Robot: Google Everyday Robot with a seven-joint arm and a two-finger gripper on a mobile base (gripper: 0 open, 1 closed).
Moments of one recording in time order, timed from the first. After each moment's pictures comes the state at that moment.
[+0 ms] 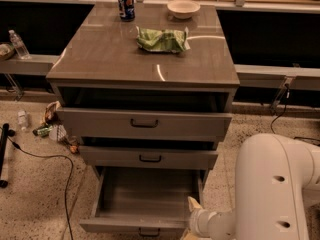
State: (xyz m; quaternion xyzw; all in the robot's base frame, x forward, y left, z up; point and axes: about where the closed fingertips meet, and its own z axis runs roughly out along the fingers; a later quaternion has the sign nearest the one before) arm 0.439 -0.113 0.249 -0.58 0.76 0.07 0.28
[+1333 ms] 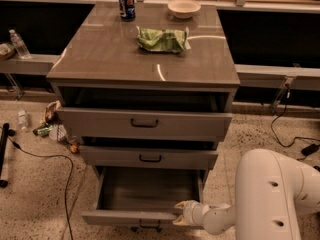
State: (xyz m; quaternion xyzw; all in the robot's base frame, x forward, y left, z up) arm 0.502 -0.086 0.204 -0.62 0.70 0.06 0.35
